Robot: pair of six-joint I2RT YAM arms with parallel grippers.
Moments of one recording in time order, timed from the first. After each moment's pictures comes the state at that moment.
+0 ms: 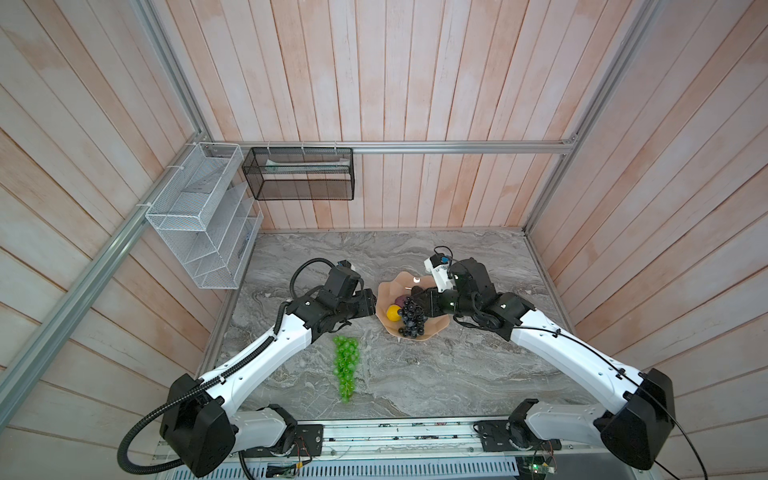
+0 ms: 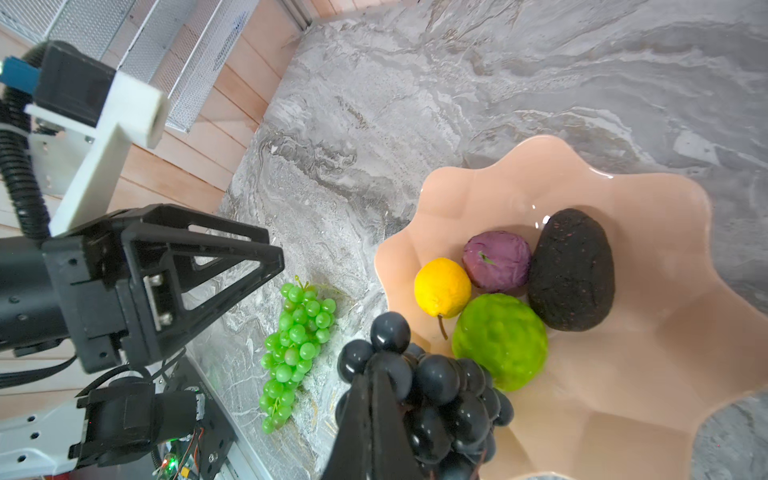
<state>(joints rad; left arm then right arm) -0.61 1.29 1.04 -0.55 -0.01 -0.65 0.67 1.25 1.05 -0.42 -0.25 0.47</state>
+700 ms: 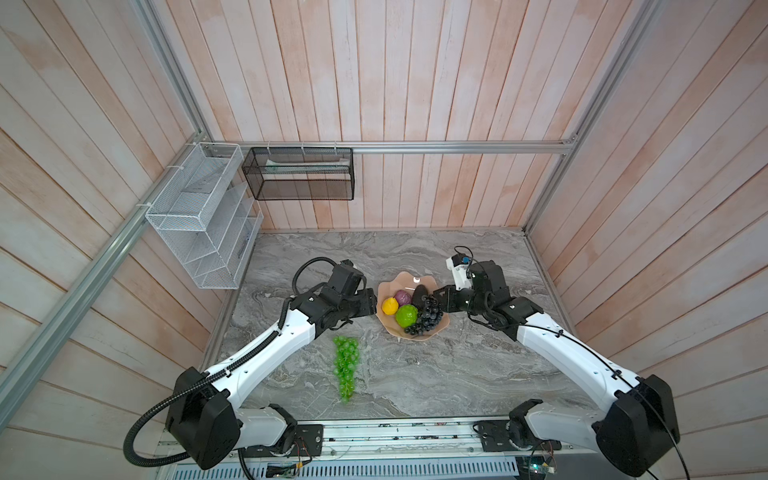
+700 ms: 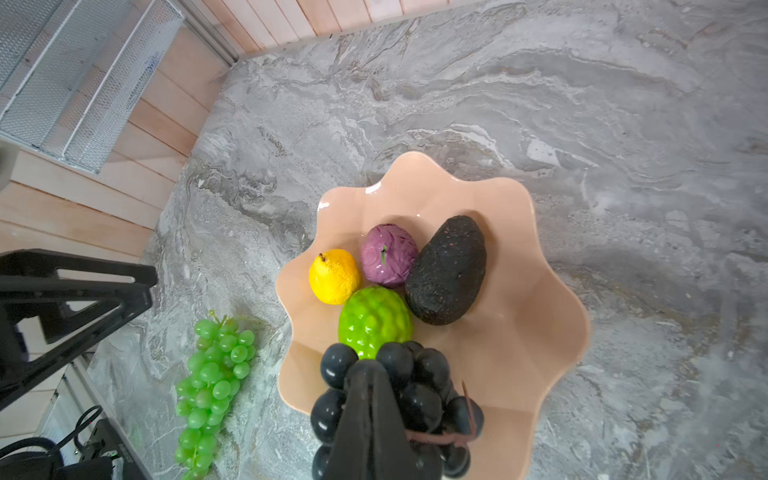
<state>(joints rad) -0.61 1.33 1.09 -0.59 -0.01 -0.64 0.47 1.24 0.91 -0.31 -0.26 0.40</state>
